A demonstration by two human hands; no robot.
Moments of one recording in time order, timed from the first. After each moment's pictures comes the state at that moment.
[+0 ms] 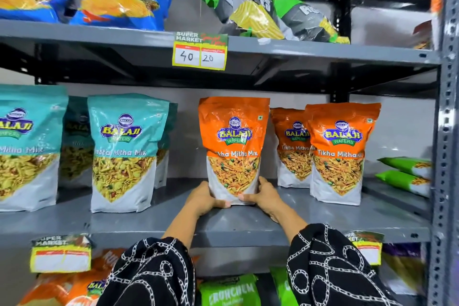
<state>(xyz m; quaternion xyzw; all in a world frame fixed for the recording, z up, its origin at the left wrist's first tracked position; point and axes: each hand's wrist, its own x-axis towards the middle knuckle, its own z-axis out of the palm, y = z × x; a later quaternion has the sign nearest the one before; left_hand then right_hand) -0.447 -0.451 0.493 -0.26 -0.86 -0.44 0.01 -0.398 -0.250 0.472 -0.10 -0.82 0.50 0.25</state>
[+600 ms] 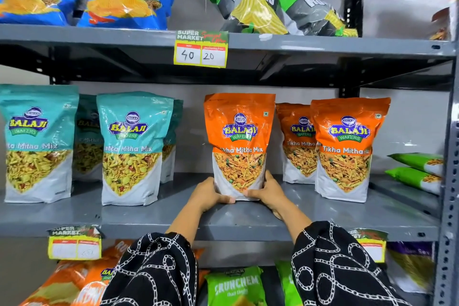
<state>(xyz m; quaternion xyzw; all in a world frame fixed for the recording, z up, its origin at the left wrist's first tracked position) -0.440 -0.451 0.496 -0.27 -0.87 -0.42 0.01 -0.364 -0.275 0.494 -0.11 -0.81 0.51 0.25</state>
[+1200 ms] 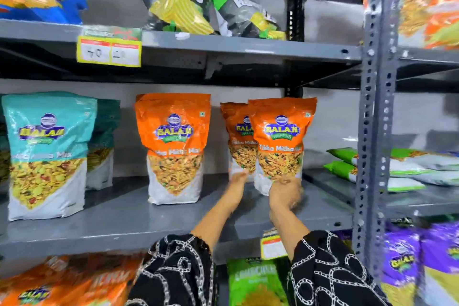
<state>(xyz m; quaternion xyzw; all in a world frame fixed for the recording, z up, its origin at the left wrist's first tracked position) -0.320 -0.248 0.513 -0.33 -0.67 -0.66 -0.10 -0.266 -0.152 0.504 -0.40 -0.55 0.49 0.55</state>
